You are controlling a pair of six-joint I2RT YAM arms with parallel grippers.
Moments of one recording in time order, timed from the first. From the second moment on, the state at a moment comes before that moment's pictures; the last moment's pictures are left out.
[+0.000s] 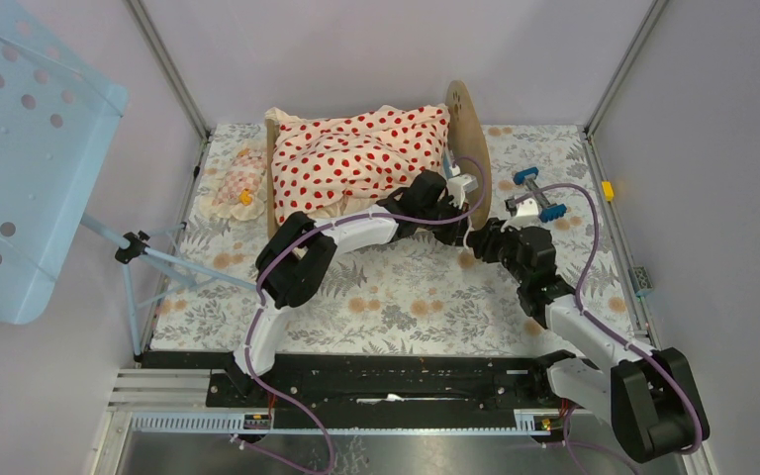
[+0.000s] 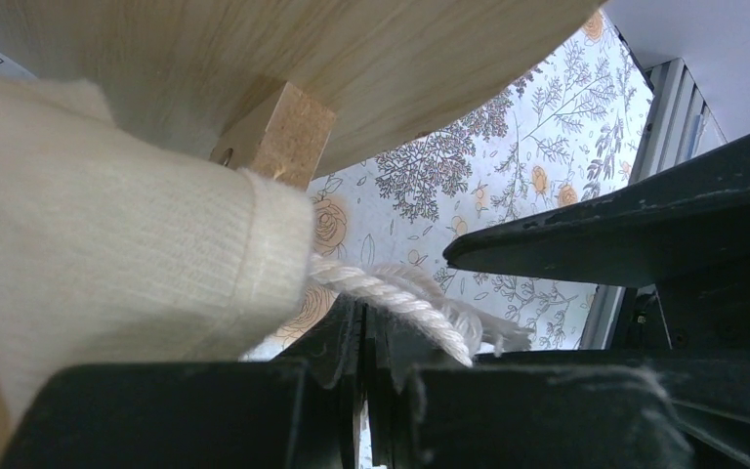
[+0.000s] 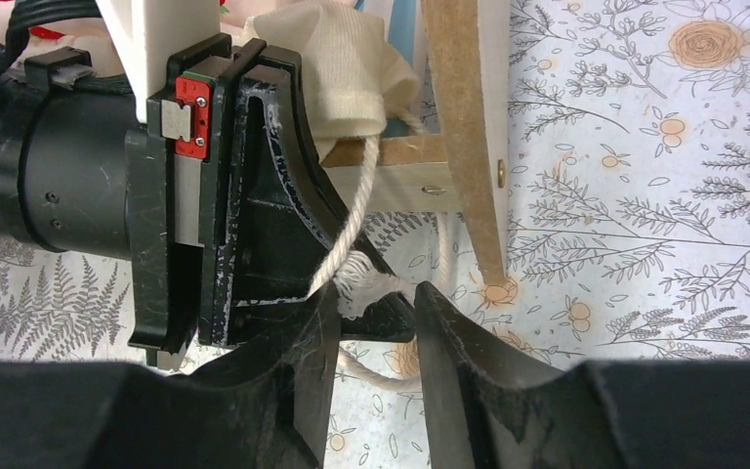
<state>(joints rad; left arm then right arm) -0.80 2.19 1.61 -0.01 0.53 -0.36 0.30 1.04 0.37 0.37 -0.08 0.28</state>
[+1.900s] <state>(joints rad) -0.80 2.18 1.57 0.05 0.56 -0.32 0.30 1.04 0.38 0.35 0.02 0.37</state>
